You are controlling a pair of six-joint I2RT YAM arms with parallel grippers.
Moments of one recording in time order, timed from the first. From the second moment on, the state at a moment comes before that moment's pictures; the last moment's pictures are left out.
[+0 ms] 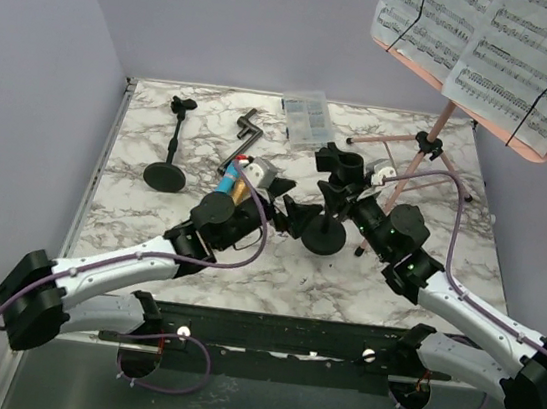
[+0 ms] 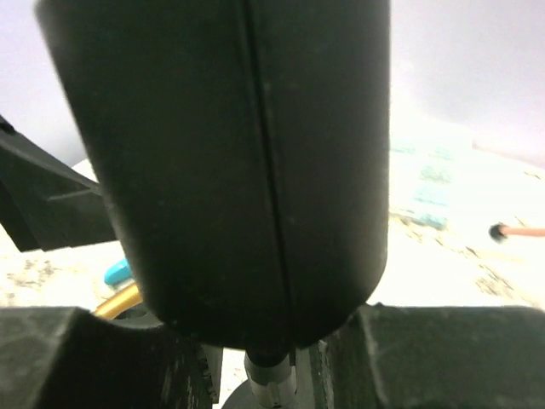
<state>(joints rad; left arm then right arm) -0.94 1.15 0.66 0.61 -0.08 -0.28 0.73 1.00 0.63 0.45 0.10 0.08</state>
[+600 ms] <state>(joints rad) -0.57 0.87 0.60 -0.38 -0.14 -0.84 0.73 1.14 0.48 0.82 -0.26 0.01</state>
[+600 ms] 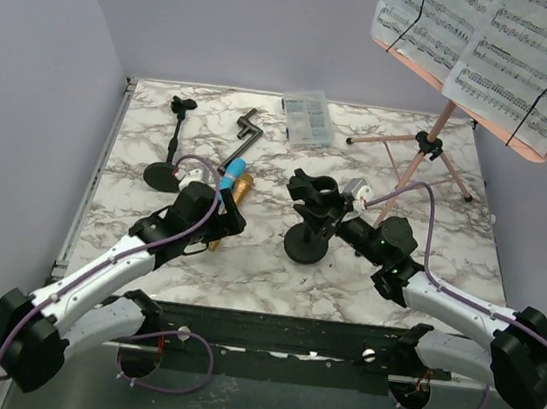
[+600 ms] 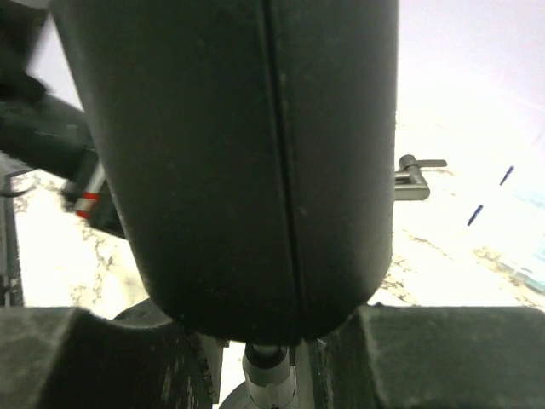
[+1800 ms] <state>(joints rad) -0.55 1.46 0.74 -0.28 -0.22 -0.67 0.73 0.79 0.40 0.49 -0.25 0.20</state>
